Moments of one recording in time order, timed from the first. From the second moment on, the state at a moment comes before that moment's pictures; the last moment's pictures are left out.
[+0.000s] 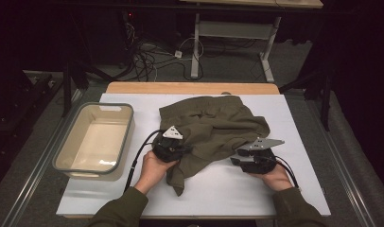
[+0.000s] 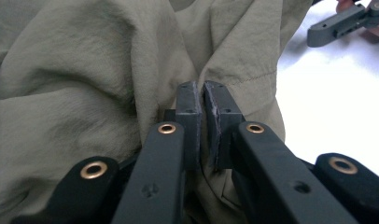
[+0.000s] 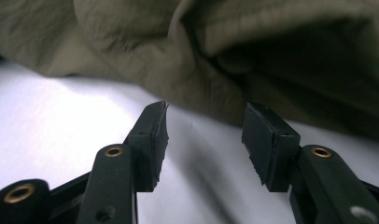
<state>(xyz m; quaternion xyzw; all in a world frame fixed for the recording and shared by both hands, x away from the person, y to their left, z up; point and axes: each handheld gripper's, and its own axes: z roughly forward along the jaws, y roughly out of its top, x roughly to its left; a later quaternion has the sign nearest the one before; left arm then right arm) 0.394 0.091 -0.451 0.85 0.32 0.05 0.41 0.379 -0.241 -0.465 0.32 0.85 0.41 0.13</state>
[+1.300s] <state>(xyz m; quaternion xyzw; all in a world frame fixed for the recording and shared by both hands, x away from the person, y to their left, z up) 0.338 0.037 -0.453 0.89 0.18 -0.02 0.41 0.301 -0.300 -0.451 0.29 0.86 0.40 0.09</state>
